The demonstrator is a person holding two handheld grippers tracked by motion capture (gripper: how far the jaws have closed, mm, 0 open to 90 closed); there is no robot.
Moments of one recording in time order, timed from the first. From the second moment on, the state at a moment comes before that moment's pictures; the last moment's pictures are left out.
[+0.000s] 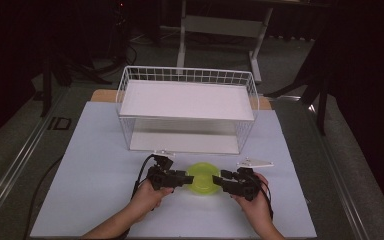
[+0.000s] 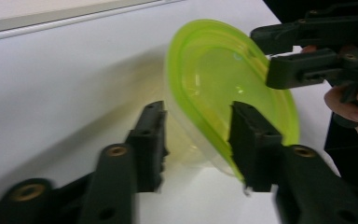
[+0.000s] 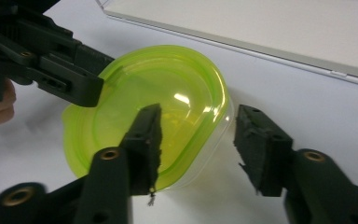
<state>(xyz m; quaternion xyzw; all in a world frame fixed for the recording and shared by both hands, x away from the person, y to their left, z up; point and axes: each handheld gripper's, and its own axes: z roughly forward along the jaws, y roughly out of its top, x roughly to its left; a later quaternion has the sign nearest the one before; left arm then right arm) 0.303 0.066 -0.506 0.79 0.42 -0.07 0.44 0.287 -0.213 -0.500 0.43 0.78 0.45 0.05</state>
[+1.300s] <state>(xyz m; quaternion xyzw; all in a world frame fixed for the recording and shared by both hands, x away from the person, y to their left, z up) 0.260 0.060 -0.487 0.79 0.43 -0.03 0.43 0.267 -0.218 -0.487 0.44 0.78 0.44 0.01</state>
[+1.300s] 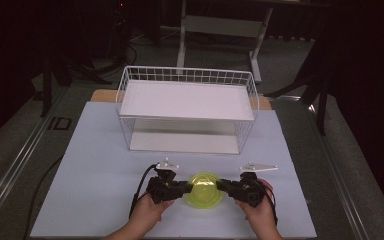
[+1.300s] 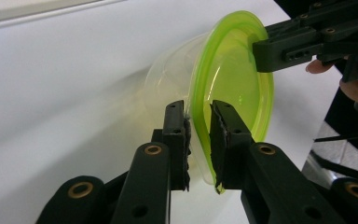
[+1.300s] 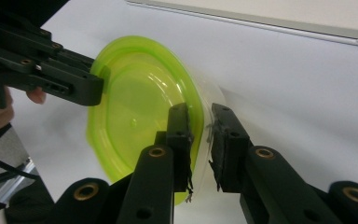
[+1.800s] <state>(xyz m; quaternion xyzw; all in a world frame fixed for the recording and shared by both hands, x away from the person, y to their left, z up) 0.268 0.077 -0.462 0.78 0.40 0.01 0.47 0.268 -0.206 -0.461 0.42 0.78 0.45 0.04</state>
